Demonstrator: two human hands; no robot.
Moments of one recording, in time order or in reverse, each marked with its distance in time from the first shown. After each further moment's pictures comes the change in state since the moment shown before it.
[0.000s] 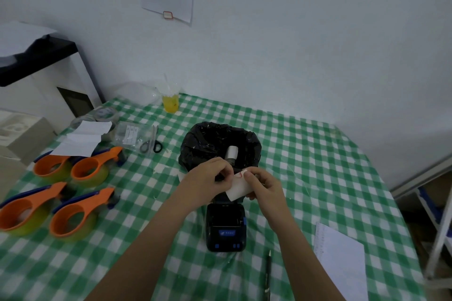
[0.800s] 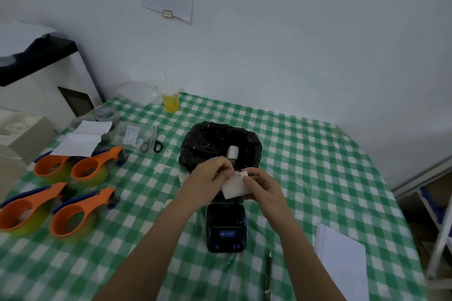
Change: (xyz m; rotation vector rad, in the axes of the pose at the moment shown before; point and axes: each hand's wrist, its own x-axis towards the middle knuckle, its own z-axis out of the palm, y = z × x) left_hand 0.005 0.005 0.006 -0.141 0.071 -0.088; right_hand 0.008 0.010 -0.006 -0.012 -0.089 0.049
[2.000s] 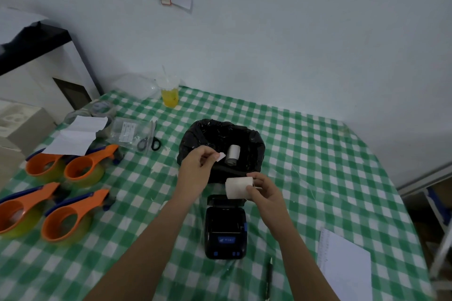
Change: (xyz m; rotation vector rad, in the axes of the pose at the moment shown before) left_hand 0.041 -0.037 0.004 -0.160 0.308 -0.268; right_hand 0.029 0.035 -0.012 -0.053 0.065 0.025
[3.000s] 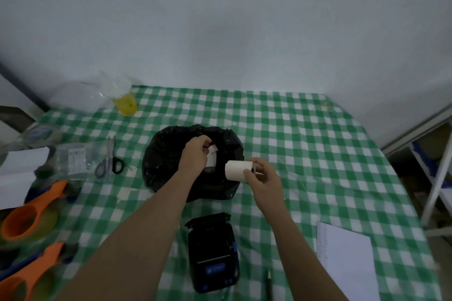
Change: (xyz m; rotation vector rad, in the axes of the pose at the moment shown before) left_hand 0.139 -0.037 0.102 0.430 -0.236 0.021; right_hand 0.086 0.015 -0.039 0.045 0.328 0.072
